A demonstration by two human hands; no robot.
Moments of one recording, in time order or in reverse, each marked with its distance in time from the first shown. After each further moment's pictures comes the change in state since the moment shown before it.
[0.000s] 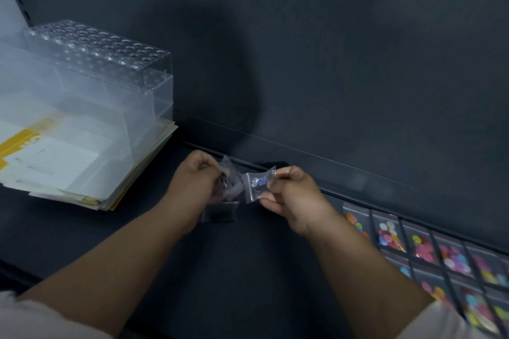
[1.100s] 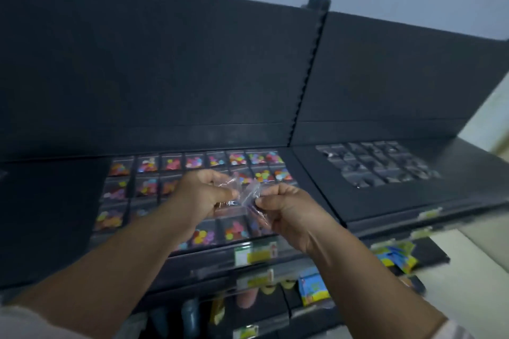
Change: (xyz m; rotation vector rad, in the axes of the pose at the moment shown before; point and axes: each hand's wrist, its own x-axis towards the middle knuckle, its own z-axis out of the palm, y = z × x) left_hand -0.333 -0.037 0.288 0.267 -0.705 0.016; right_hand -0.343 0.090 -0.348 0.309 0.280 -0.153
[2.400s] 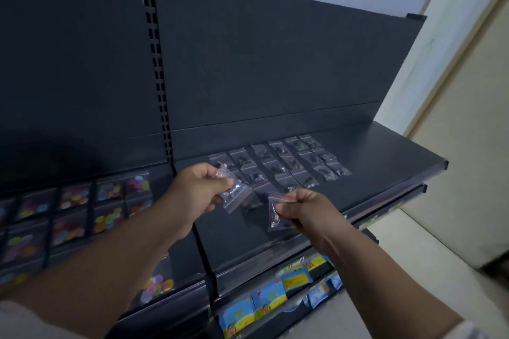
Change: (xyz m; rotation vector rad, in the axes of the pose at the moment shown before) left_hand 0.126 0.047 0.275 0.076 -0.164 0.046; right_hand 0.040 -0.069 -0.311 -0.215 0.372 -0.048
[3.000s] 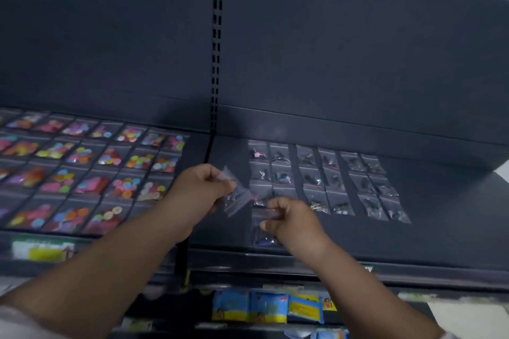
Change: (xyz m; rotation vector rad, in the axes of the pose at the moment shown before) left_hand -0.023 -0.022 0.061 -0.053 0.462 -0.118; right_hand 0.066 0.023 -0.017 -0.672 -0.426 -0.287
